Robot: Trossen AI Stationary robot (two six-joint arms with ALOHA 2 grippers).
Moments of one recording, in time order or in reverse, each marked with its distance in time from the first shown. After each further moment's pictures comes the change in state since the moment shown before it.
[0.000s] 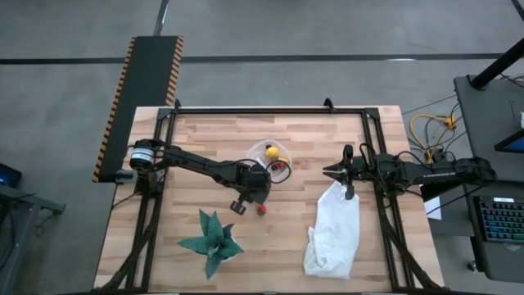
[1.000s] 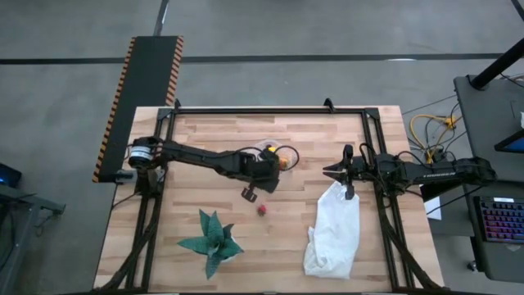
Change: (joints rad) left arm 0.044 -0.017 0.177 -0.035 -0.191 0.116; right arm 0.000 0.000 0.000 -0.001 0.000 0.000
